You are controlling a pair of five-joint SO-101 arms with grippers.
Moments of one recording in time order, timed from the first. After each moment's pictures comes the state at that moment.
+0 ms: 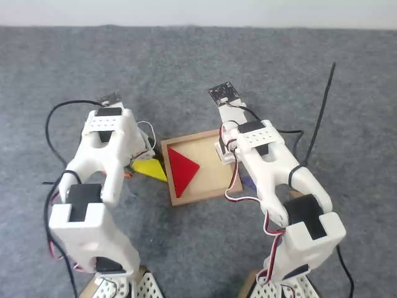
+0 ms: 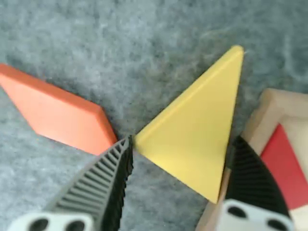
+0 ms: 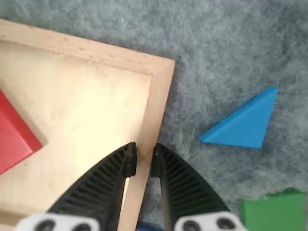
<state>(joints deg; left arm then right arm) -8.2 15.7 20.5 72.2 26.9 -22.7 9.9 24.1 46.9 6.1</state>
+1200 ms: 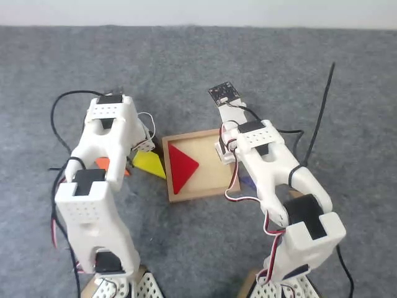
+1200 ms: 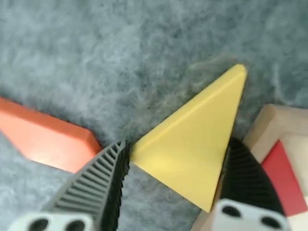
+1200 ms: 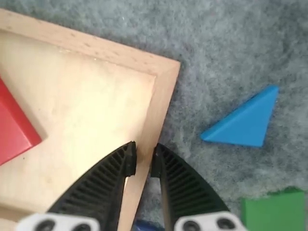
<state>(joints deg) -8.7 29.2 4.5 78.5 24.4 -22.7 9.9 24.1 46.9 6.1</state>
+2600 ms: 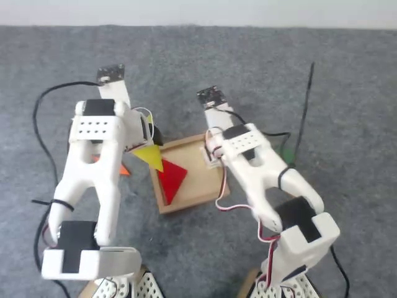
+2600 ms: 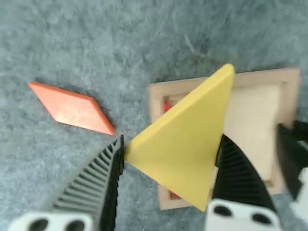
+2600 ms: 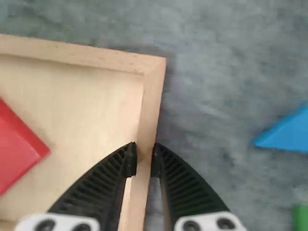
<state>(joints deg) -5.6 -3.9 17.5 81.5 18.3 -30.9 9.9 24.1 45.7 -3.8</state>
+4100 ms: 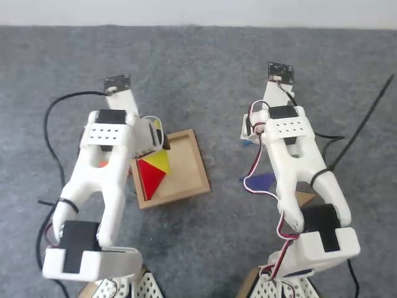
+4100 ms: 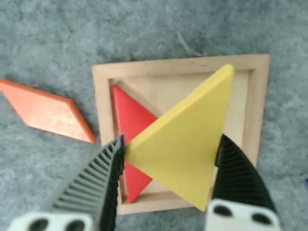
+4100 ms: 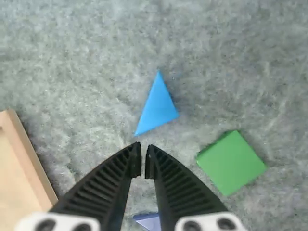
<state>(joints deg) -2.6 -4.0 26.4 71.6 23.6 -12.2 4.0 18.0 56.4 -17.7</state>
